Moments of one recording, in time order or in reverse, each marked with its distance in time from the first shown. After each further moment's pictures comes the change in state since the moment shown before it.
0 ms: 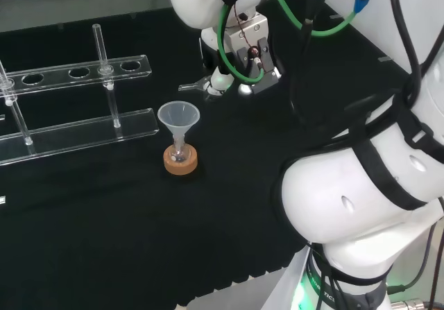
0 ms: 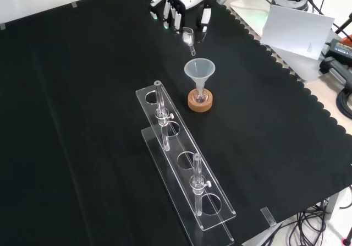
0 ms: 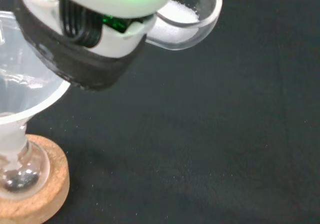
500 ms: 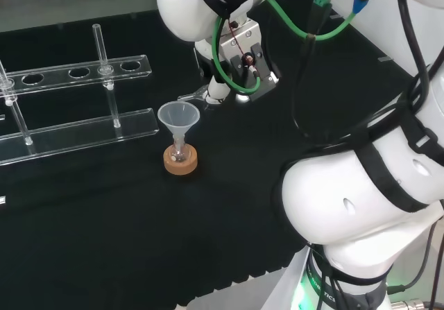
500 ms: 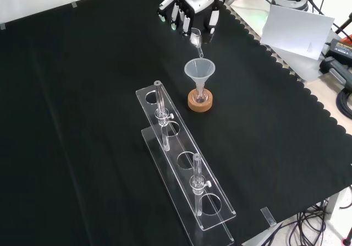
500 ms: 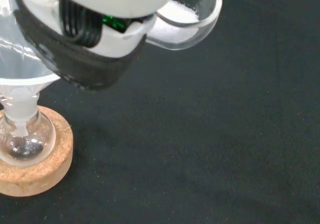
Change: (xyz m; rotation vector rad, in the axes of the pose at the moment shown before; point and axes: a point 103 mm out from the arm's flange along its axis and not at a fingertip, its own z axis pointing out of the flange) arm 0.014 -0.011 0.001 0.033 -0.077 -0.020
